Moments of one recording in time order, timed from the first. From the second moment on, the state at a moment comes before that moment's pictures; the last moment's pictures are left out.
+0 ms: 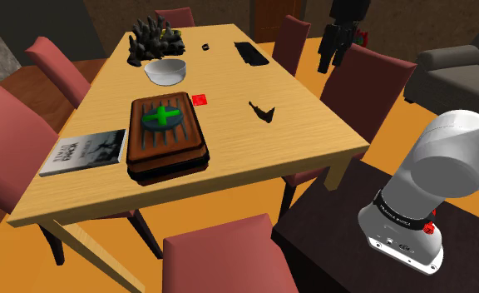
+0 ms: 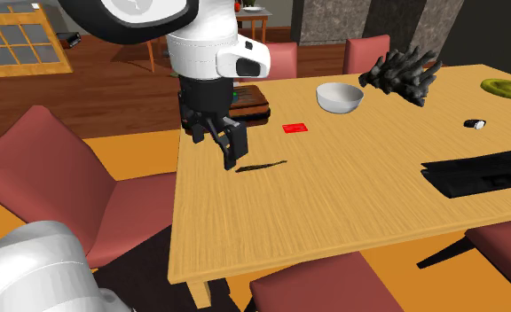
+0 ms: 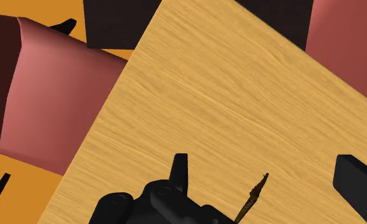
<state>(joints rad) 0.00 -0.81 -0.06 -2.38 0.06 1.59 -0.09</state>
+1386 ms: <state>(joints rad) 0.15 -0.59 -0.01 -2.88 0.58 2.89 0.13</state>
